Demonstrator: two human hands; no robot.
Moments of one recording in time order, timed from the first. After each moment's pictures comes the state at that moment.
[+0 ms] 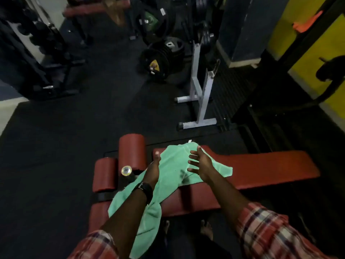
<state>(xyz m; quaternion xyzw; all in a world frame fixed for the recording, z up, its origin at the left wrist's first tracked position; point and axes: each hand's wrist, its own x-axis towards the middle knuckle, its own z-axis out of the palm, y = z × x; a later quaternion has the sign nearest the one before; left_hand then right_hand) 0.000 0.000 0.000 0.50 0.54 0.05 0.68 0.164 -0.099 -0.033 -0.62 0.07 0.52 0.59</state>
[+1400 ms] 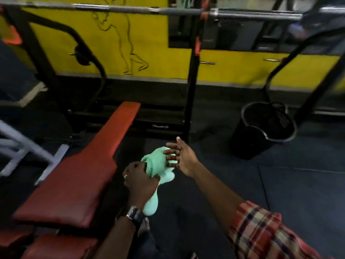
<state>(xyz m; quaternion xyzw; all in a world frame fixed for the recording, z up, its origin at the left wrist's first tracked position) -0.153 -0.341 0.064 0.94 -0.03 -0.07 0.34 -0.138 -0.519 0.036 -0.49 0.29 0.08 0.82</state>
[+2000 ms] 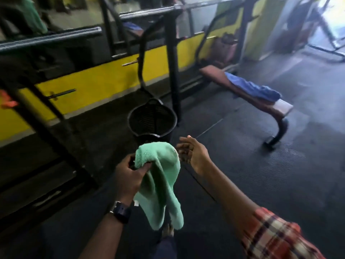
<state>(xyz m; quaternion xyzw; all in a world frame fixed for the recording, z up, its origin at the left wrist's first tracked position) -0.214 -0.738 0.077 0.73 -0.32 -0.25 0.54 -0.386 -0.884 0.069 -0.32 0.46 -0.34 0.75</state>
